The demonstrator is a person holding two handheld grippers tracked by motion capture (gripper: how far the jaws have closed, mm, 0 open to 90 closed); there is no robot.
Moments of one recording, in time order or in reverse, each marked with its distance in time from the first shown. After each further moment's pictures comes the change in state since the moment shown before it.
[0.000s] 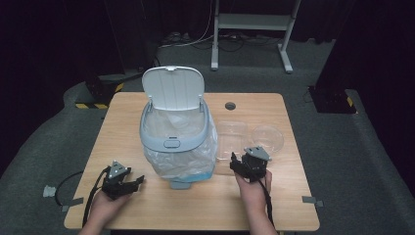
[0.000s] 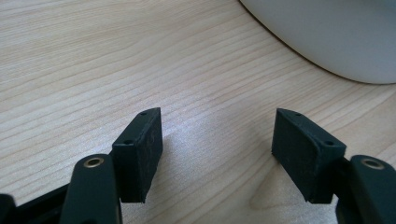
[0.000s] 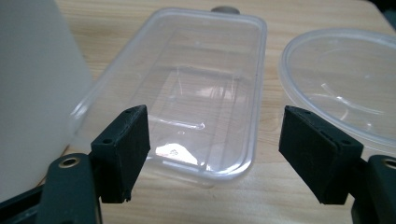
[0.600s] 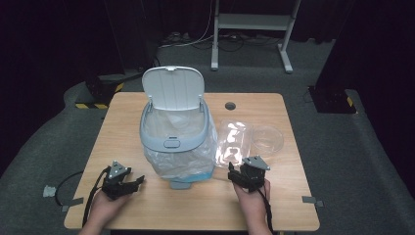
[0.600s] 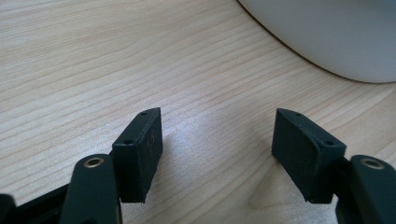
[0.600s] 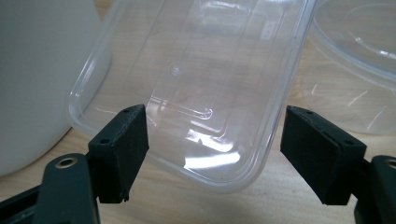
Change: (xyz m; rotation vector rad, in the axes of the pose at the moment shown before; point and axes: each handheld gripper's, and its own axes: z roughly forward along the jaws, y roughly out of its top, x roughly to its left) left arm 0.000 0.000 0.000 -0.001 -0.003 0.005; right arm 0.007 -0.027 -0.012 0.030 0.047 -0.020
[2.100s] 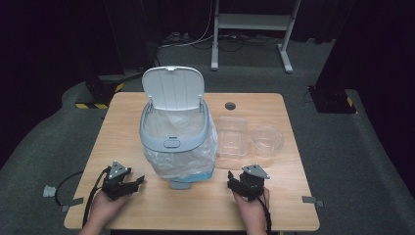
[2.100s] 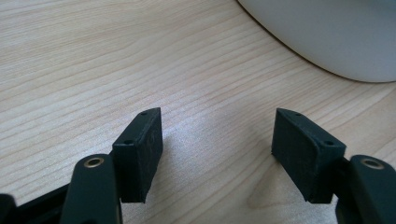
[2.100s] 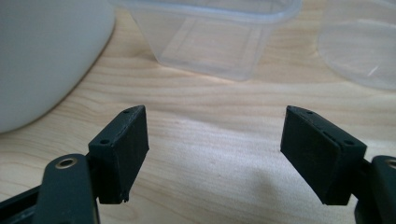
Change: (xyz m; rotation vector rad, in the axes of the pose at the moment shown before) left arm 0.000 0.000 -0.001 0.004 -0.003 0.004; right arm 0.002 -0.026 0.000 0.029 0.025 0.012
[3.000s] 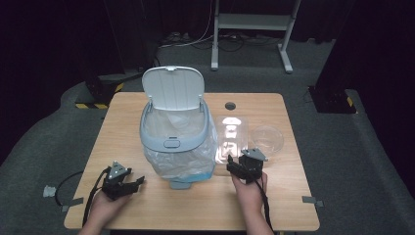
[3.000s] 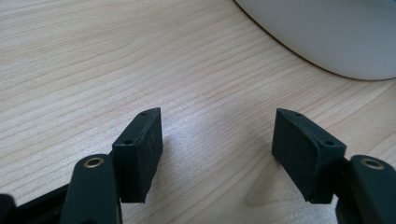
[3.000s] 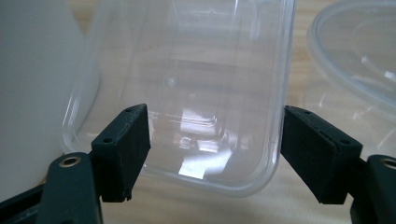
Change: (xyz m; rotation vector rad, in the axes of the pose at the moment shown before) left arm 0.000 -0.001 0.000 -0.005 -0.007 0.005; right arm -0.003 0.043 0.018 -0.024 -0.037 0.029
